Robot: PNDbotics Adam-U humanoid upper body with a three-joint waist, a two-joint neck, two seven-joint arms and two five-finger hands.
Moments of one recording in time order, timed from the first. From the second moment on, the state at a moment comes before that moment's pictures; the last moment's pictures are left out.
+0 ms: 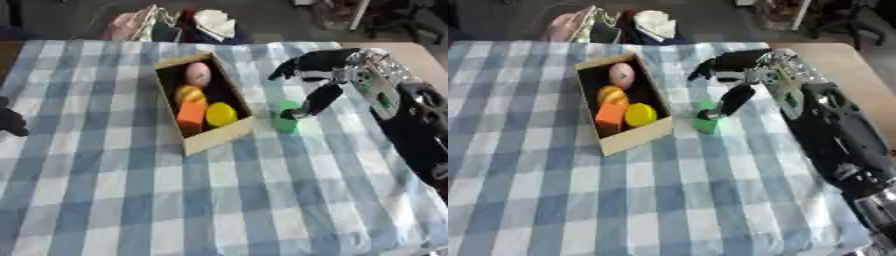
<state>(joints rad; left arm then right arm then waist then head) -0.12 0.29 0.15 -1.95 0.11 -0.09 -0.43 -0.79 -0.51 0.23 -1.12 0.96 -0.53 0.63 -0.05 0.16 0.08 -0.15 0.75</state>
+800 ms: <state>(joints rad) -0.12 0.29 0.15 -1.95 0.11 -0.09 -0.44 -0.79 -0.47 0.22 -1.00 1.12 -0.55 0.55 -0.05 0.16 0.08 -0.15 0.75</state>
